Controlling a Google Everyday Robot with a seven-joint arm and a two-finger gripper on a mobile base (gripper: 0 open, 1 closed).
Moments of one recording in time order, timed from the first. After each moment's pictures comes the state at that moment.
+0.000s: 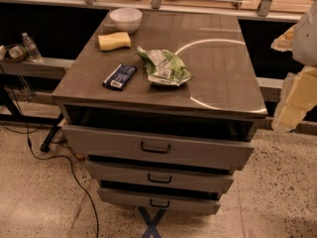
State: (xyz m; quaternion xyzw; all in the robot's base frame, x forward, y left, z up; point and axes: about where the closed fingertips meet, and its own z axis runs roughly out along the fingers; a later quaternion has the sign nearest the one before) arm 0.438 -0.217 0.976 -0.60 0.78 -0.03 0.16
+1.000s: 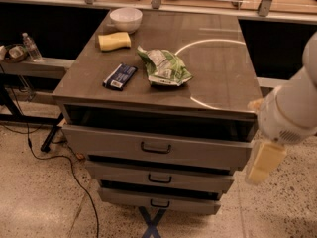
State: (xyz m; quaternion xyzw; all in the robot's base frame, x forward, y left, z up) arm 0.420 -0.213 0.831 -0.60 0.79 -0.01 0.14
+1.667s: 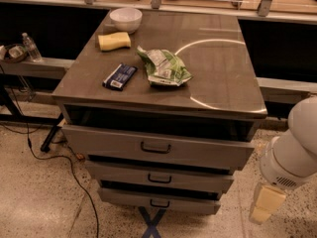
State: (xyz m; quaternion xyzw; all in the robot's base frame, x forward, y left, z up) arm 0.373 -0.243 0.731 -0.56 0.82 0.00 0.08
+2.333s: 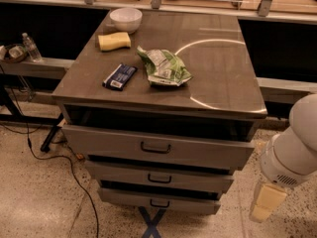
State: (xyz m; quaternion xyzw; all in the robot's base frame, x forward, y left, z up) arm 0.375 -0.243 0.736 -0.57 0.82 0.00 0.08
